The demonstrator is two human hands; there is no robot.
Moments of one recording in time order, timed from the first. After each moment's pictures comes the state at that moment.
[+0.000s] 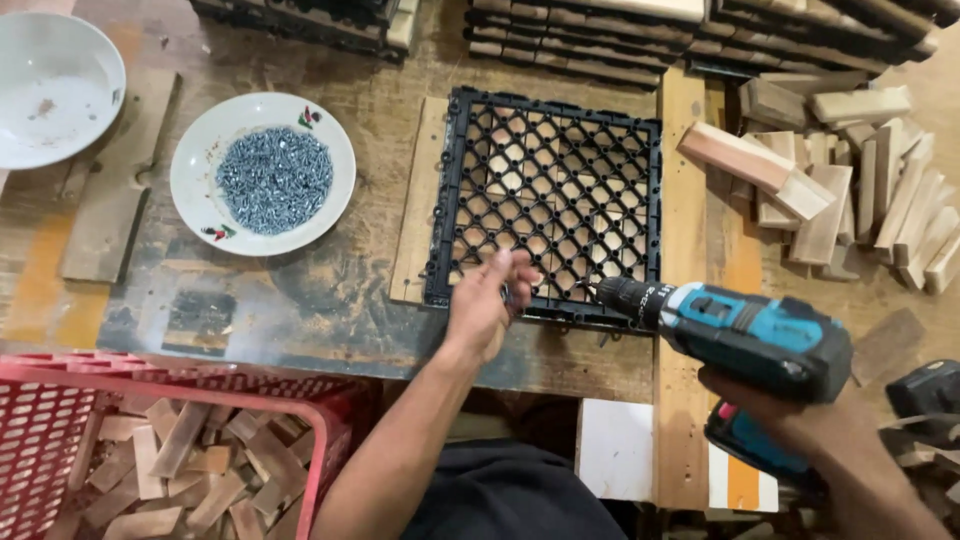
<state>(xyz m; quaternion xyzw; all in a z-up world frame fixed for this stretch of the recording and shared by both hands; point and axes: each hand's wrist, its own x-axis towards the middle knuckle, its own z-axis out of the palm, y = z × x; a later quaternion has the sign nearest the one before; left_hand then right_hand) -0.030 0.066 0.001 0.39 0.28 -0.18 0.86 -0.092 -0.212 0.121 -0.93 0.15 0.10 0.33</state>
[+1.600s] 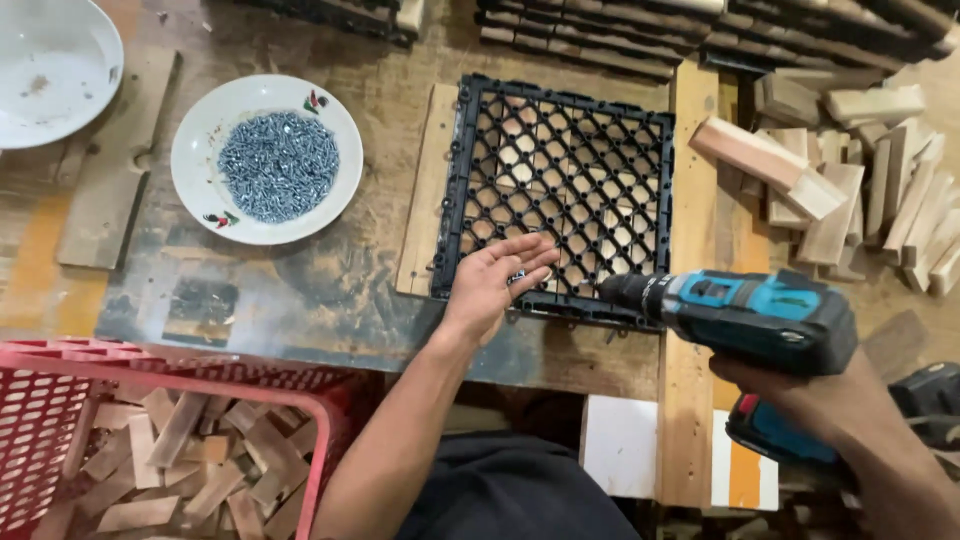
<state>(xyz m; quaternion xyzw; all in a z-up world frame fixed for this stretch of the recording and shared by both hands) -0.023 0.081 0.009 0.41 0.19 -0.20 0.87 -0.069 -0.163 0.167 -0.91 0.20 0.15 0.34</state>
